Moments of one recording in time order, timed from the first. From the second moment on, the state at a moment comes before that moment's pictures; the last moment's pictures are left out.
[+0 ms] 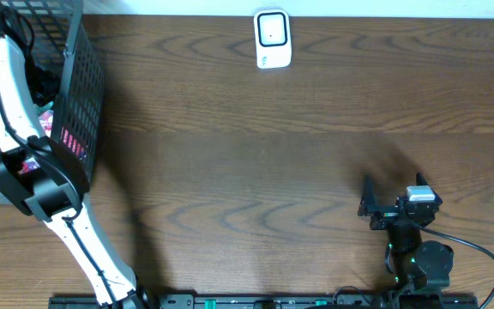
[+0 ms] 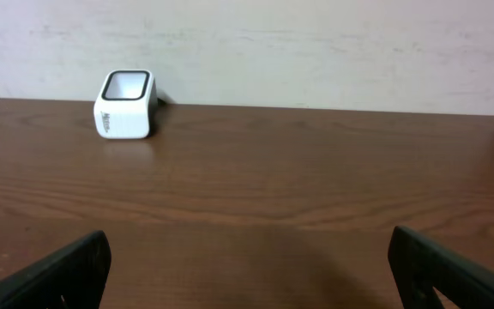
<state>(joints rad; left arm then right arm) 0.41 2.34 2.40 -1.62 -0.28 -0.47 0.02 0.03 0.01 -0.07 -0.02 0.00</state>
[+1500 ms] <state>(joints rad) 0.41 1.94 2.18 -1.48 -0.19 -0.47 0.02 0.03 0.01 -0.07 -0.02 0.00</state>
